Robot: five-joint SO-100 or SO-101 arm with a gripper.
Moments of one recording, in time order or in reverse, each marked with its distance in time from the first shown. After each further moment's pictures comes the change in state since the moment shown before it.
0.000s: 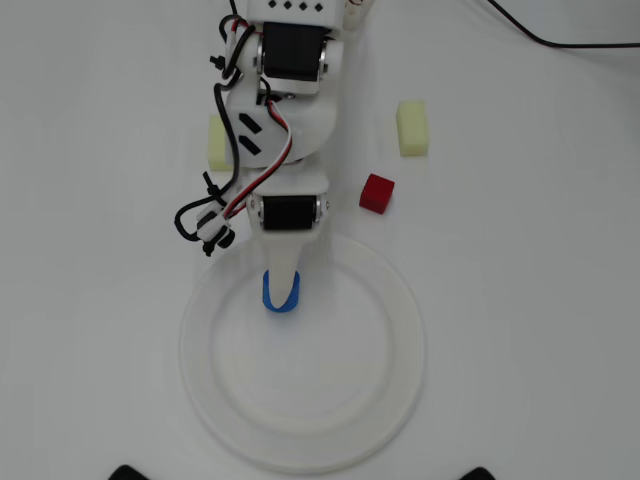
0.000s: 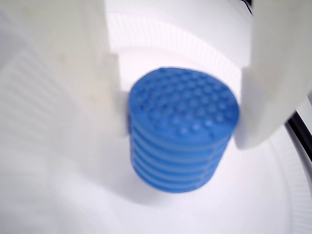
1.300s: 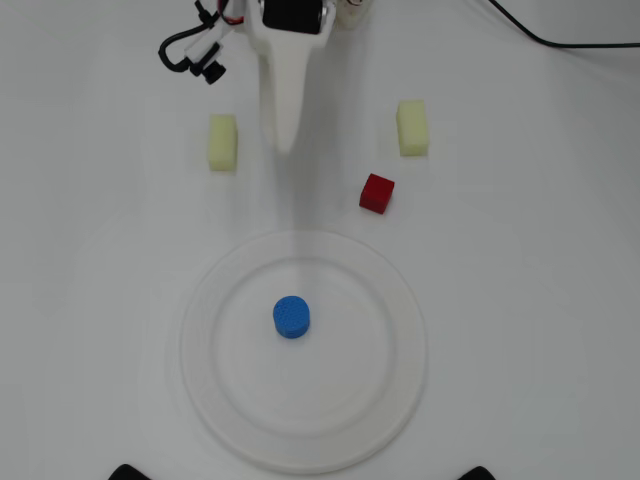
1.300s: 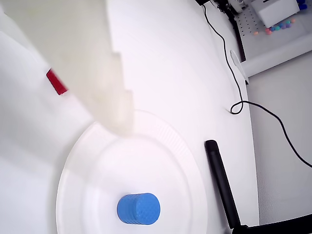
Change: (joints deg) arm 2.6 64.9 28.1 19.2 -3.4
